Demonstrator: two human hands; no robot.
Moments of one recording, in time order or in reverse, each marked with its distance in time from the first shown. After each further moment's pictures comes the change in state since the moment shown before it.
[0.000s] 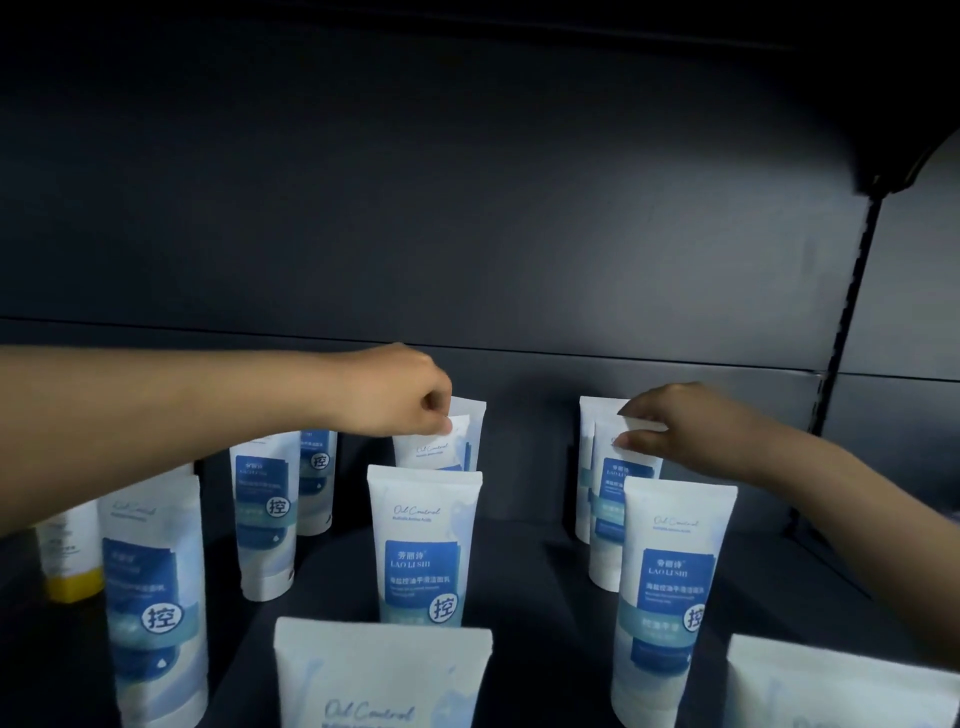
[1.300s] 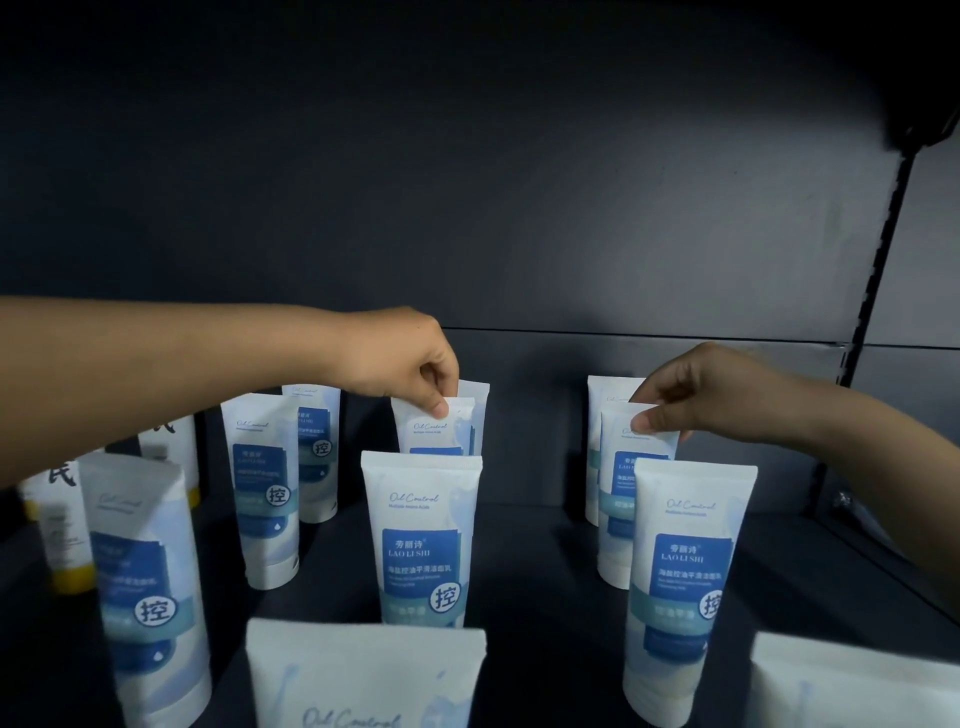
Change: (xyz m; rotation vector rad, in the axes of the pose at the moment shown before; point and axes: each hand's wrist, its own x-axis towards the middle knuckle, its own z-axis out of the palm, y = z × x) left_hand 0.020 -0.014 -0.005 -0.105 -0.055 0.092; right_hand -0.001 0.011 -0.005 0.646 -0.079 -0.039
